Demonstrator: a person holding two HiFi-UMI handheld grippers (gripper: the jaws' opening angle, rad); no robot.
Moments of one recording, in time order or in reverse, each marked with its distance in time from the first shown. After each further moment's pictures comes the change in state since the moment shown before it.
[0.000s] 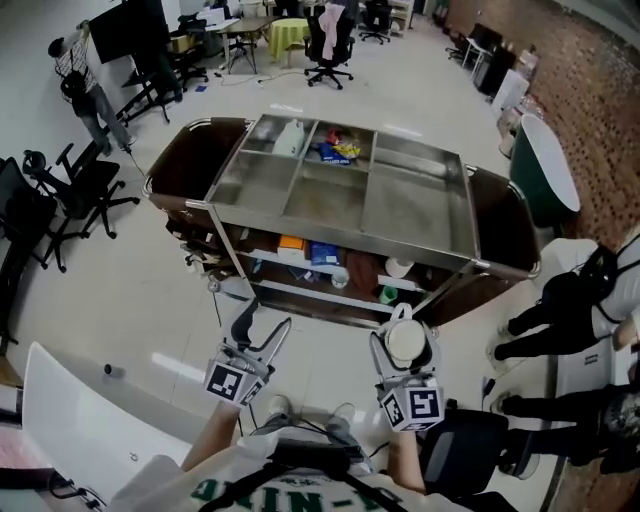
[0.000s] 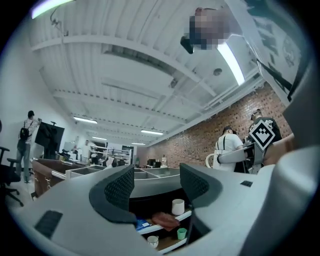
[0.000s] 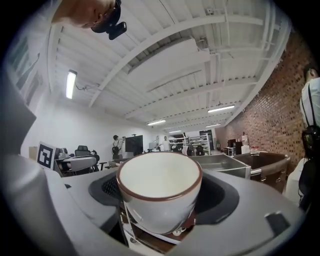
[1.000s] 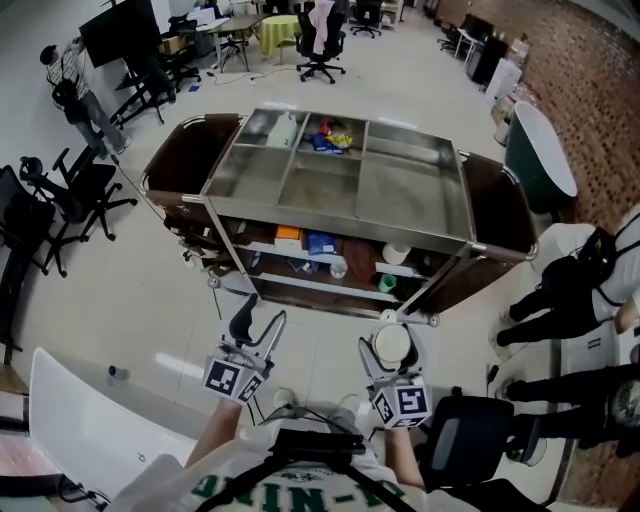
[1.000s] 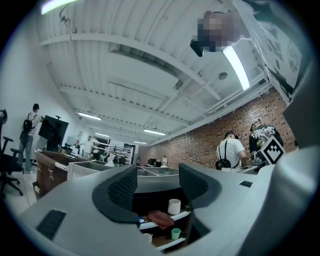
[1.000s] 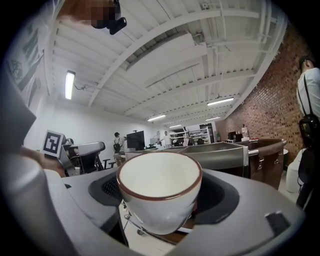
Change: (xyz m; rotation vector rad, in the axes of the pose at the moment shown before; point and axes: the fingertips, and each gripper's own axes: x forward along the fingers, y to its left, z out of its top) left arm -0.019 -0.003 -0.003 -0.076 -0.006 0.029; right arm -0.029 0.019 -0.057 0.042 0.059 0.018
